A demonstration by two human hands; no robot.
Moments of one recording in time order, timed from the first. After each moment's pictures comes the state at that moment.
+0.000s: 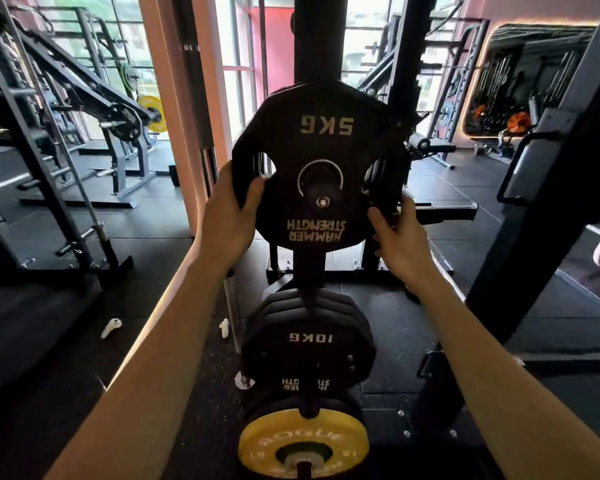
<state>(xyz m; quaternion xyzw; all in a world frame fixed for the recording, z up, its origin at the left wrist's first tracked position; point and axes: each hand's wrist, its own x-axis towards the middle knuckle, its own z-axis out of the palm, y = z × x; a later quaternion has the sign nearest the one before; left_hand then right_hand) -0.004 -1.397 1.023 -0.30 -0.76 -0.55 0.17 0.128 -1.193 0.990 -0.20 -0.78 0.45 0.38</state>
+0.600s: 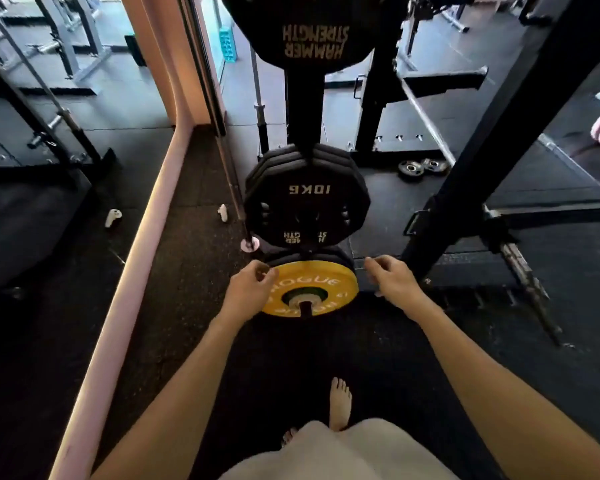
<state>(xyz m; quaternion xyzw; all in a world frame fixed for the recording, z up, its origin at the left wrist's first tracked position) 0.139 -1.512 0.745 -0.17 -0.89 -0.37 -0.21 0.289 -1.284 0.741 -0.40 -0.77 0.50 0.06</state>
